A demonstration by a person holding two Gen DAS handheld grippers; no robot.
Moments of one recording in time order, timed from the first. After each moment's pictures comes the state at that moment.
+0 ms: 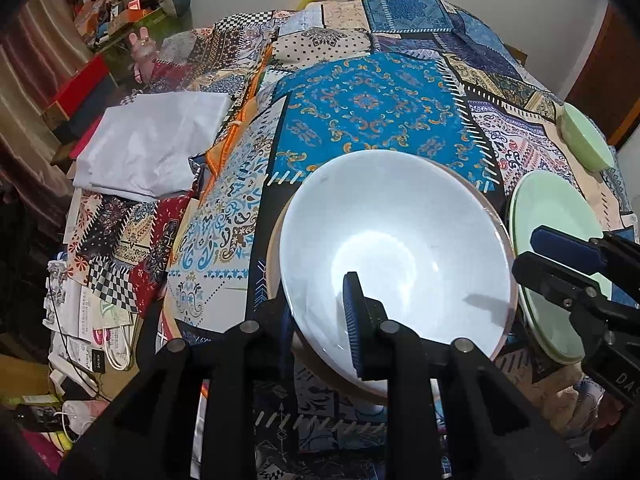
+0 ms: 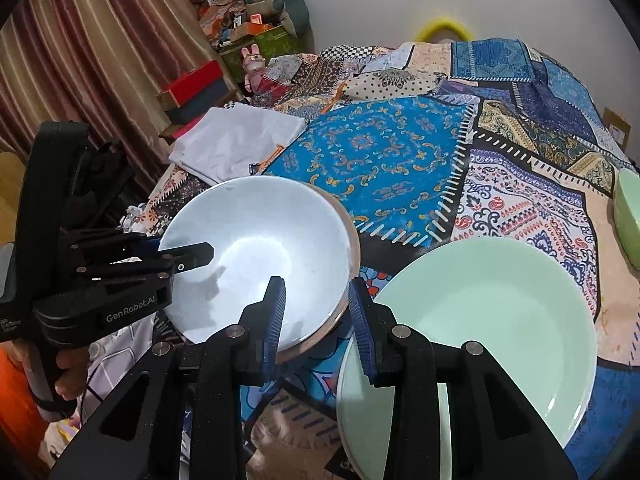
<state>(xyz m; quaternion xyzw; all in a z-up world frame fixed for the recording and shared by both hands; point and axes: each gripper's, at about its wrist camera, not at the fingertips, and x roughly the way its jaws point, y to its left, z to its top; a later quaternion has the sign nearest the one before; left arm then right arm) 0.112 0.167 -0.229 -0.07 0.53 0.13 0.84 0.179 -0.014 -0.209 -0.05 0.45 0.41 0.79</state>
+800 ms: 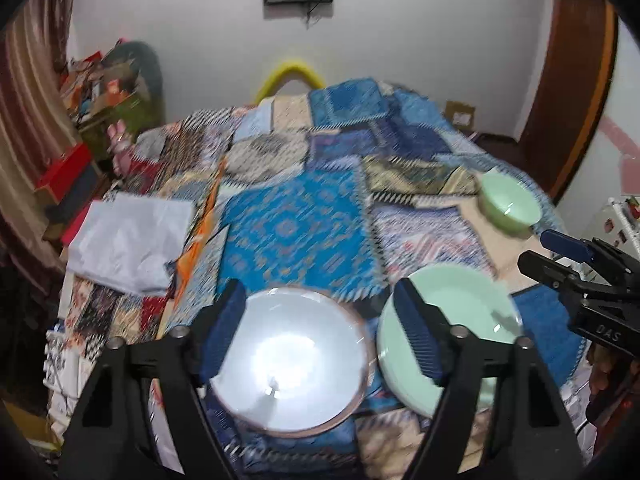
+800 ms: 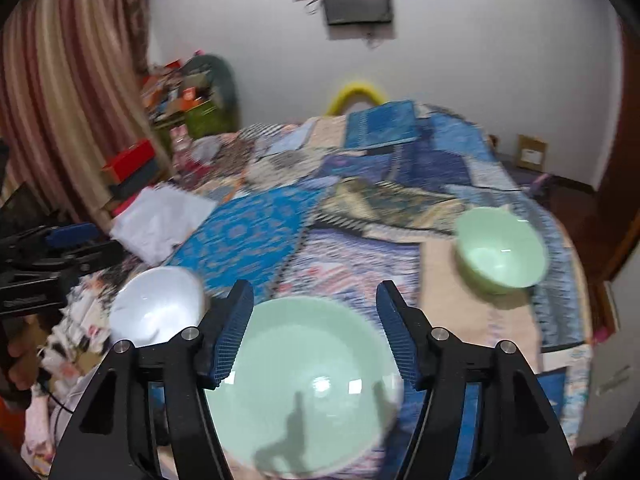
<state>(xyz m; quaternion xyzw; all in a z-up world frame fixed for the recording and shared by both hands) 0.127 0.087 -0.113 -0.03 0.40 0.07 0.92 0.215 -0.150 -0.137 -0.02 0.36 0.30 0.88</state>
